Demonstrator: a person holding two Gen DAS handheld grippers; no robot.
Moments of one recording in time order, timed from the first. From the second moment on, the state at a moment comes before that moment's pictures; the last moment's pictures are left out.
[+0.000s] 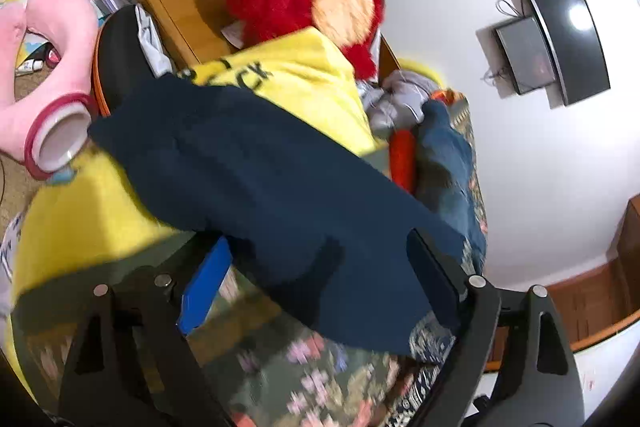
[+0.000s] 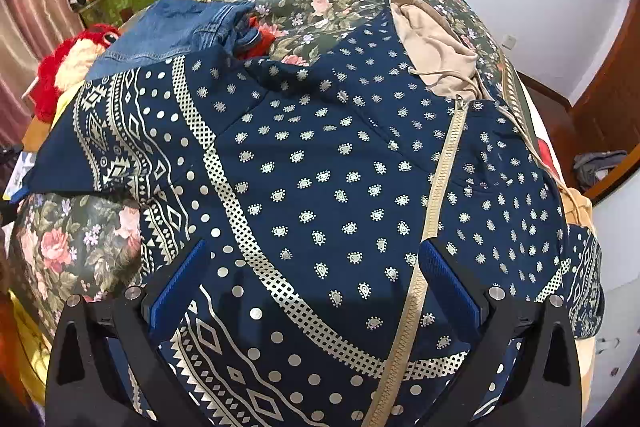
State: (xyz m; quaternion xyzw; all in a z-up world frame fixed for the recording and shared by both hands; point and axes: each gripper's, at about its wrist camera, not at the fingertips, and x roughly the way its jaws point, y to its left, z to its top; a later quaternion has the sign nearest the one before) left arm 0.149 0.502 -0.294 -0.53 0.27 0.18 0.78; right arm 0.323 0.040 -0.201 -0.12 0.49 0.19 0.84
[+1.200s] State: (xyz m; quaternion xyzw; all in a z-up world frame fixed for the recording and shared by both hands) left arm 0.320 0.261 -0.040 -0.15 0.23 0.09 0.96; right arm 0.323 -0.049 -0.148 -0.10 0.43 0.17 0.88
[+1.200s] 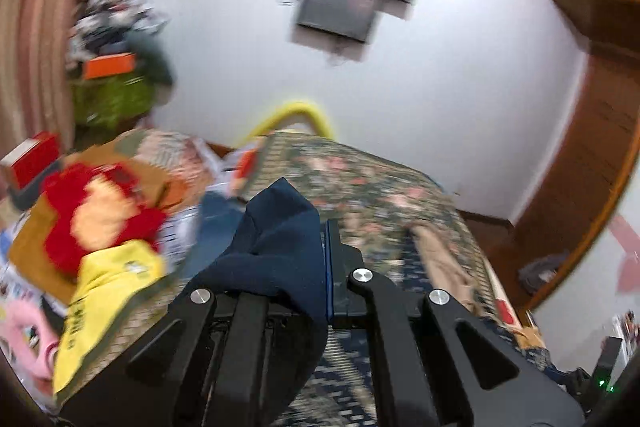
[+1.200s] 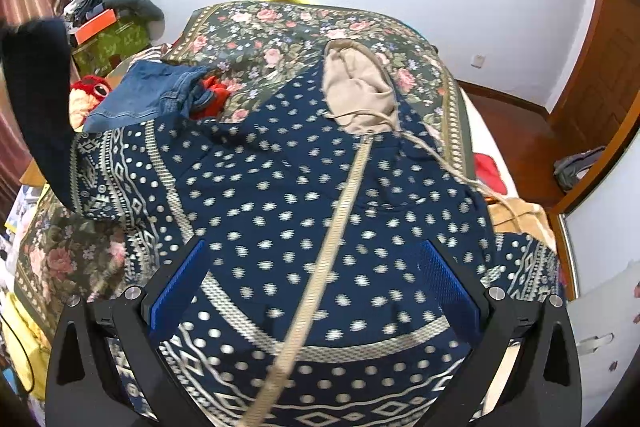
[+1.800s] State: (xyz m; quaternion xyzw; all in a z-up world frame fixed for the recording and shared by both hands) left arm 0.418 -0.011 -0.174 0.01 0.44 -0.12 0.89; right arm 0.333 -0.148 -0.174 -0.05 0.46 0.13 0.88
